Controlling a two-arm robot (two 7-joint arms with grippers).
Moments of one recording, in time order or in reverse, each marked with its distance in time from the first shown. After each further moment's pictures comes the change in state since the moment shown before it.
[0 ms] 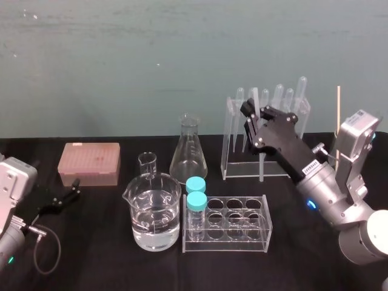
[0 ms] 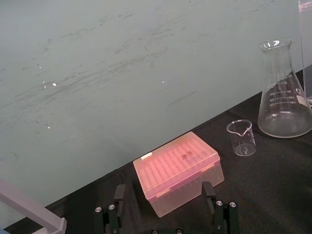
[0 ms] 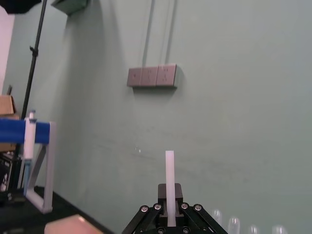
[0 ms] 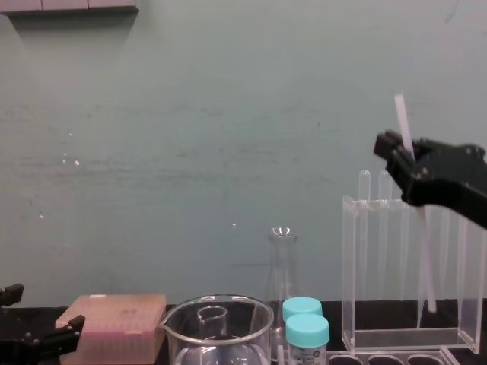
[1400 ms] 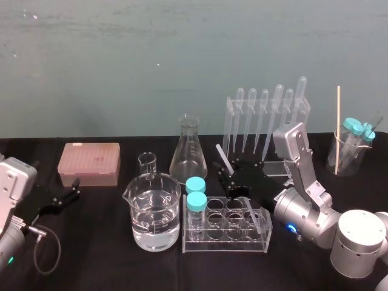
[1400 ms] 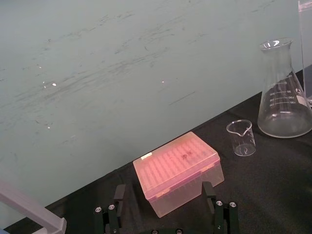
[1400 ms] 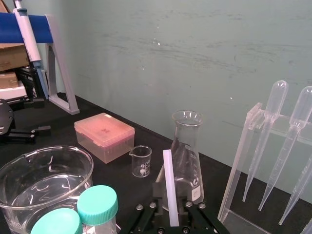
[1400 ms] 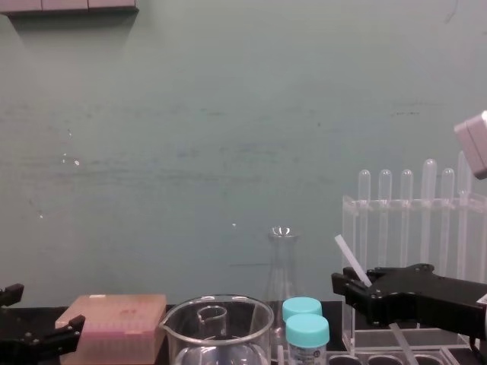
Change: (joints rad) left arm 0.000 0.000 0.000 0.000 0.000 0.000 0.000; right arm 0.036 0.070 -0.164 -0.015 0.033 0.459 -0.071
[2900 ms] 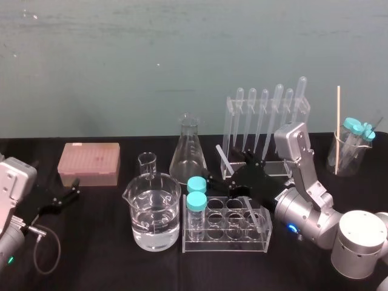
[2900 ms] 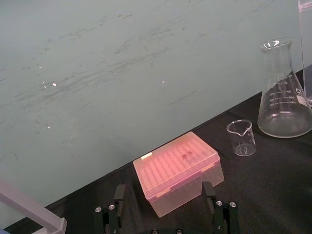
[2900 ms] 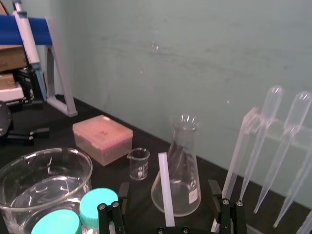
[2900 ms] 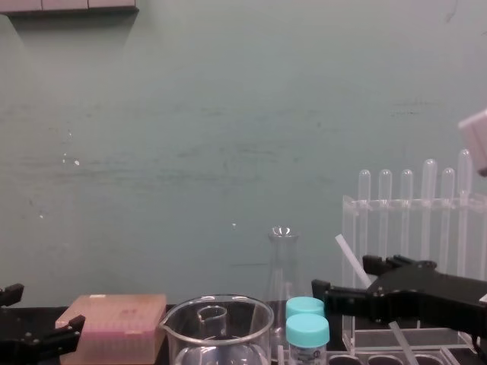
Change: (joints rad) left arm 0.000 0.000 0.000 0.000 0.000 0.000 0.000; right arm -0.004 0.007 -0.003 -0.010 -0.002 -0.010 -0.013
